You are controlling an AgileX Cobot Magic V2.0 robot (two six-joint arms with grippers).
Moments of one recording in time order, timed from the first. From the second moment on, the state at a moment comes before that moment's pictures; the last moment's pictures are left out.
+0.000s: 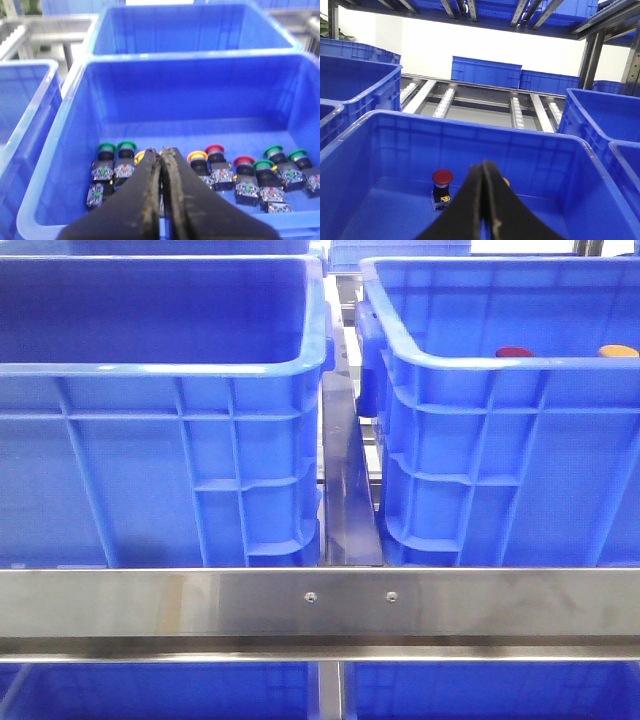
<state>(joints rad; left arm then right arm) -0.09 0.42 -0.51 0.16 0.29 -0.19 -0.10 0.39 -0.37 1.82 0.08 -1.92</state>
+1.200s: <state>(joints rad) 0.03 0.00 0.00 0.17 -0.09 -0.19 -0.10 0.39 -0.37 1.82 0.09 -1.92</state>
